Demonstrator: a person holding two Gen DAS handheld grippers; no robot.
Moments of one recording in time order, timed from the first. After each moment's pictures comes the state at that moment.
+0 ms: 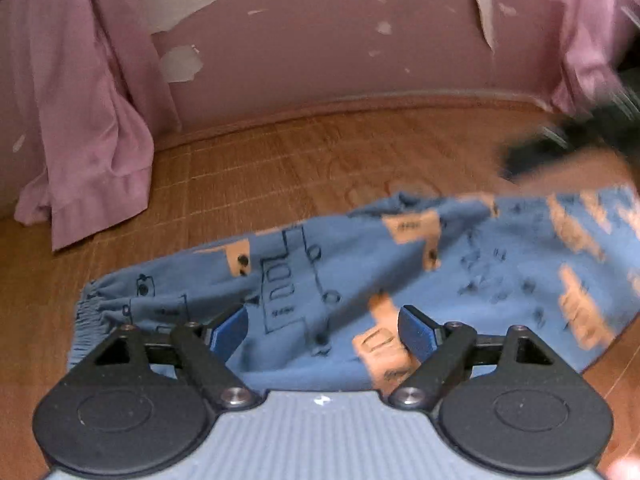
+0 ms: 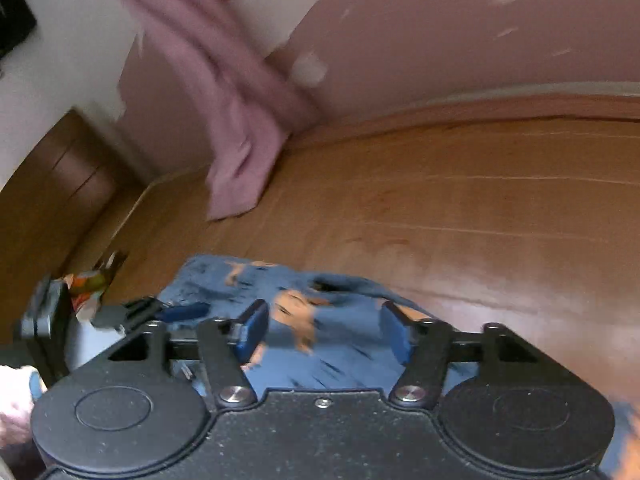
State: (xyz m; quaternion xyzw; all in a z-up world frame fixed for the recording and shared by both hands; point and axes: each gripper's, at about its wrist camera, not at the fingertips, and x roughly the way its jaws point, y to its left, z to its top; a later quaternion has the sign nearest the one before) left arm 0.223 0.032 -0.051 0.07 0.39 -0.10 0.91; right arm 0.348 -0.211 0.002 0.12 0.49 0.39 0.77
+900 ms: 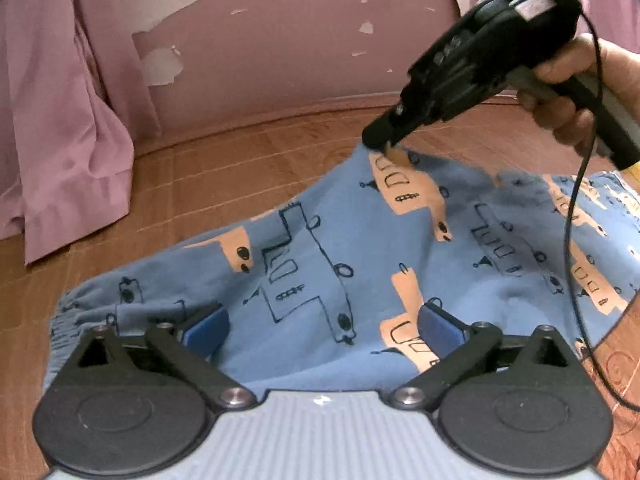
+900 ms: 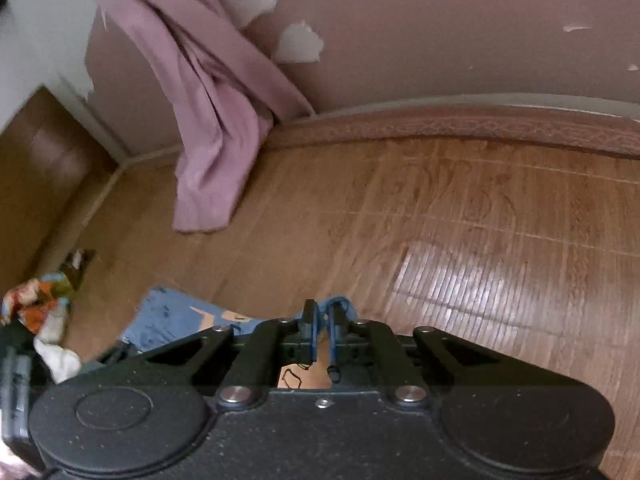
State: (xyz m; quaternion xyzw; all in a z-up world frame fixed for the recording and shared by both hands) left arm 0.226 0.060 -0.072 0.07 0.37 -0.14 0.92; right arm 0.413 -0.130 -0.017 0.08 0.52 0.37 0.77
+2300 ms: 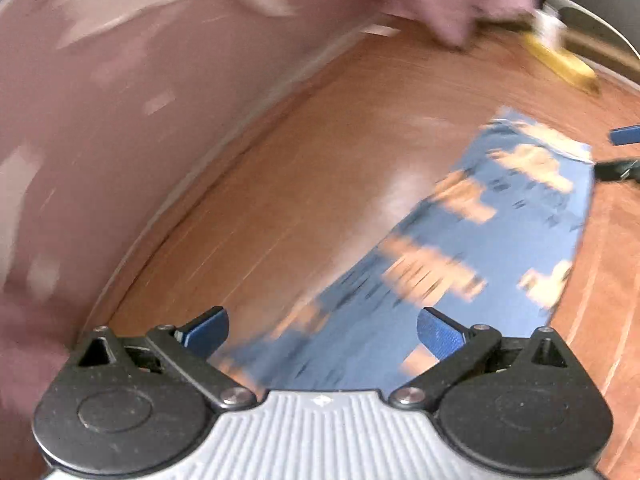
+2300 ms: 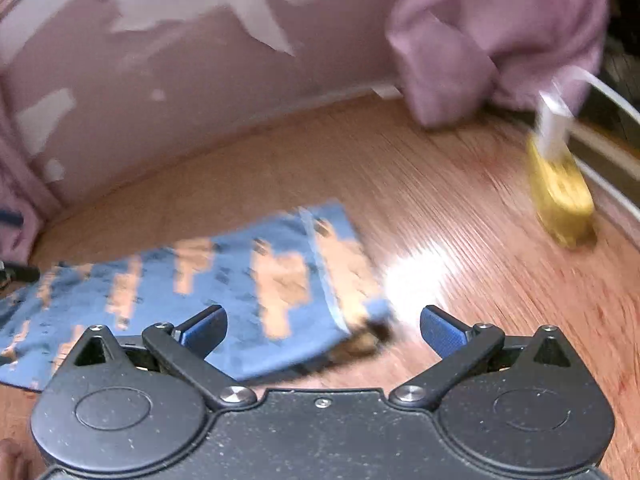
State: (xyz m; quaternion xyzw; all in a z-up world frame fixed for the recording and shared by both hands) left arm 0.264 -0.196 0.044 0.34 0.42 -0.25 0.80; right arm 0.150 -0.459 -0.007 0.13 0.41 -0.04 0.90
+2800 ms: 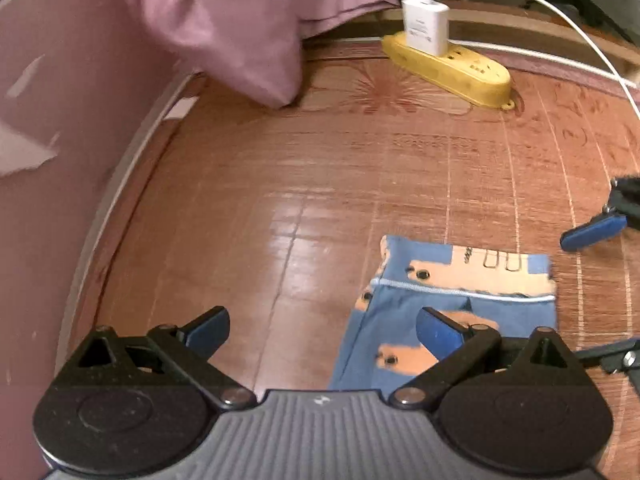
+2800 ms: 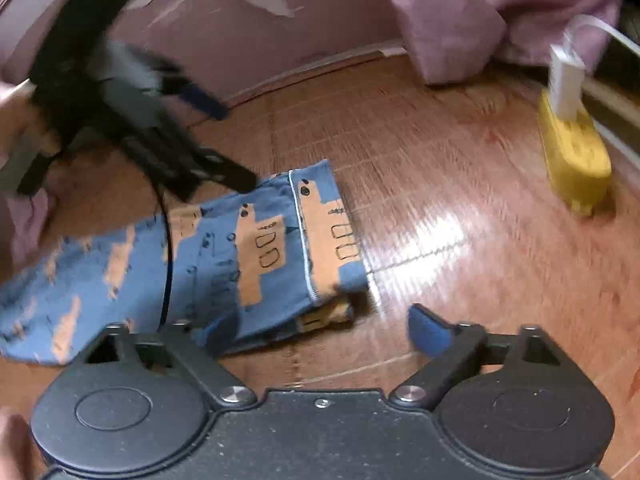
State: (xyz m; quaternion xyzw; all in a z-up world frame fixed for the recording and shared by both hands) left arm 0.318 -0.404 -0.018 0.41 0.37 -0.43 0.71; right arm 0.157 -0.481 -0.022 0.12 0.44 0.02 0.89
